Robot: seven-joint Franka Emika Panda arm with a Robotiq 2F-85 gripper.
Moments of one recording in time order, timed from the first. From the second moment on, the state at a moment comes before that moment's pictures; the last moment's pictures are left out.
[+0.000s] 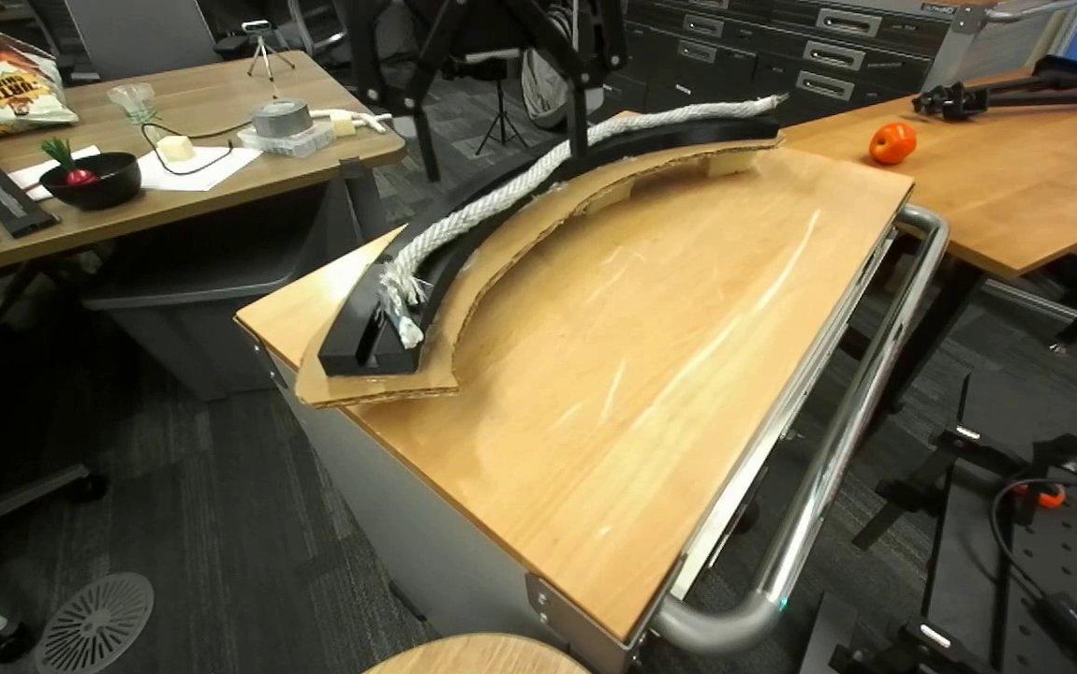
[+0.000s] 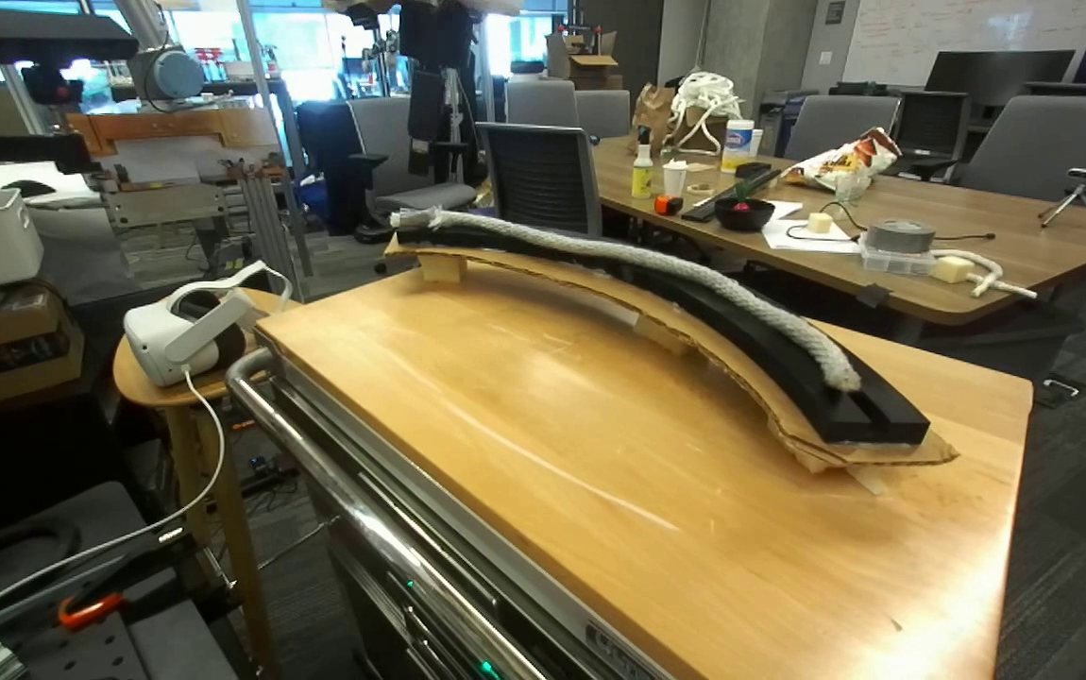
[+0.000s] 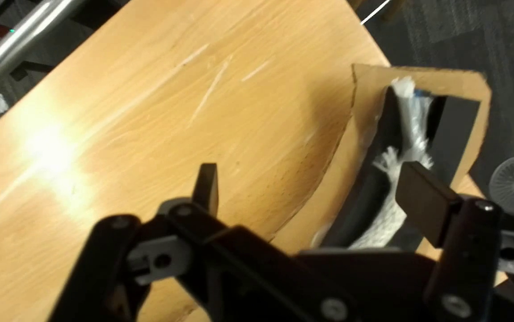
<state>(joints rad) 0.19 0.24 0.04 -1.71 0.12 1.77 0.90</state>
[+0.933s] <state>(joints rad) 0.10 0.10 -0.01 -1.90 0.07 1.82 1.14</state>
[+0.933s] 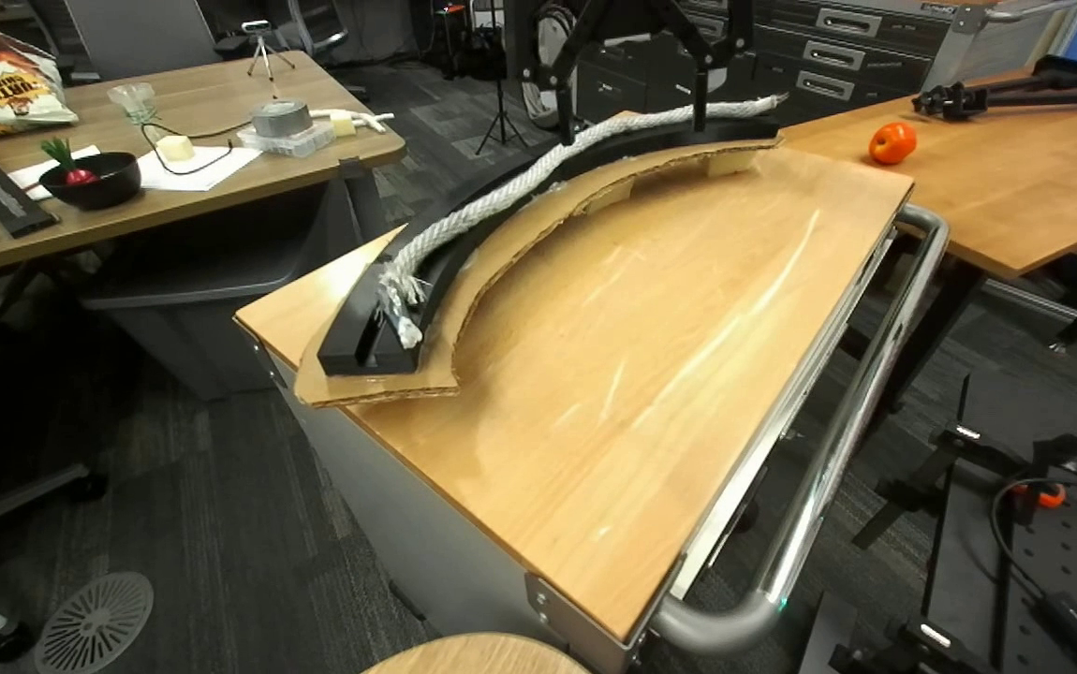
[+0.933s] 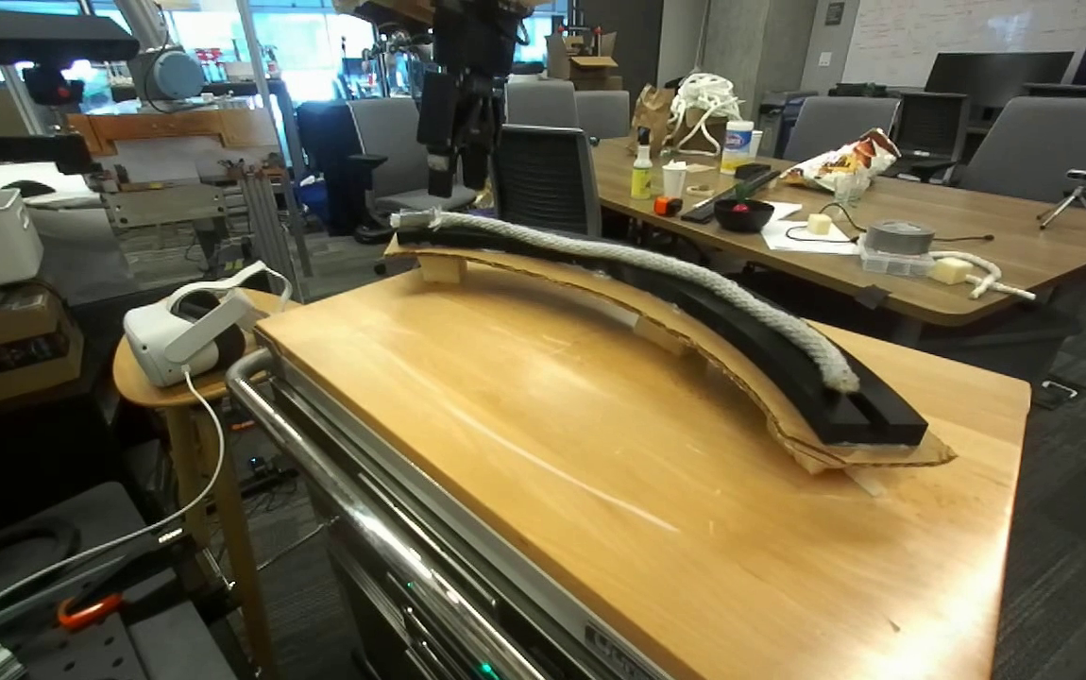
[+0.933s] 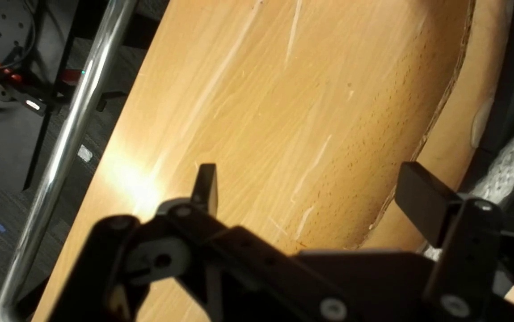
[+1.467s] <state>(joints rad) 0.10 0.16 -0.01 -1.89 0.04 2.12 1.38</state>
